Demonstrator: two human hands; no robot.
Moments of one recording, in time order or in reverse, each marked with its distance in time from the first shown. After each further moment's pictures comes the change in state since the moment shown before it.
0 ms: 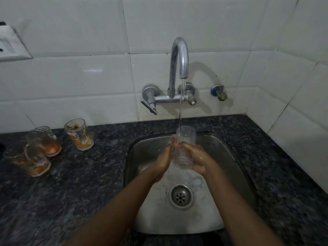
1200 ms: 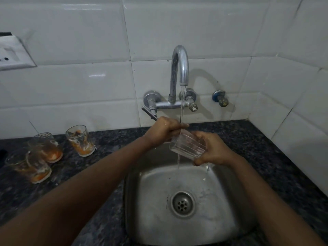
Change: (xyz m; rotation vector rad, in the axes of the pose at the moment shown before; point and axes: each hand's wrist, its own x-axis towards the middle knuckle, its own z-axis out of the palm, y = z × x) left_hand 0.044 0.093 -0.035 0.996 -0.008 1.235; right_hand -0.021 -0.062 -0.041 -1.029 -0.161 -0.784
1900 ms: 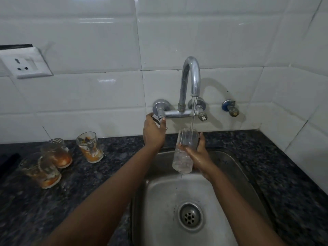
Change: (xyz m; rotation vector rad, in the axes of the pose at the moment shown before) left_hand -0.003 -0.012 -0.008 -0.129 0.451 -1.065; right_hand 0.043 -0.003 0.069 0.704 0.198 0.431
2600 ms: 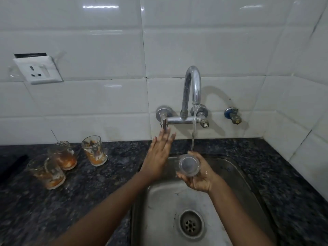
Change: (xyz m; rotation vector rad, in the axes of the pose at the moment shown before) left_hand -0.044 -0.048 -0.014 0.546 -0.305 0.726; right_hand -0.022 -0.011 0.003 0.656 -0.254 0.669
